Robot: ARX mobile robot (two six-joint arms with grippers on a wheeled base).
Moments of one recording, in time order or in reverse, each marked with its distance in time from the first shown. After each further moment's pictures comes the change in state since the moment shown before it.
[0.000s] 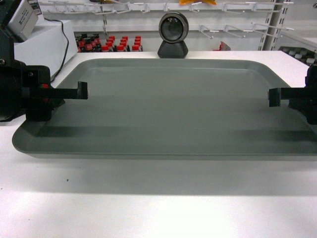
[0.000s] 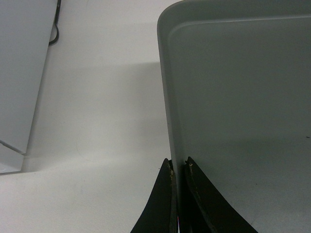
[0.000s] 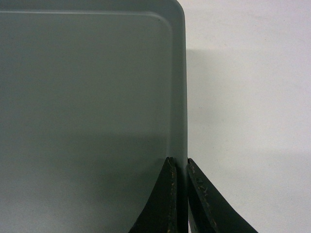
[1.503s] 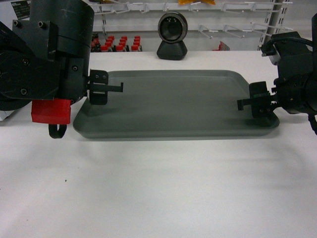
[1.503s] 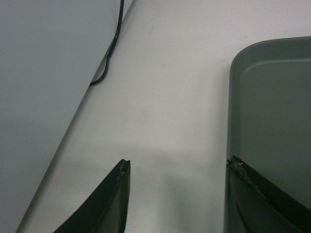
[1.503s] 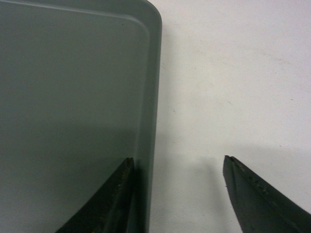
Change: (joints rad) left arm -0.044 0.537 0.417 0.139 -0.459 0.011; right arm -0.112 0.518 0.325 0.219 -0.057 -0.191
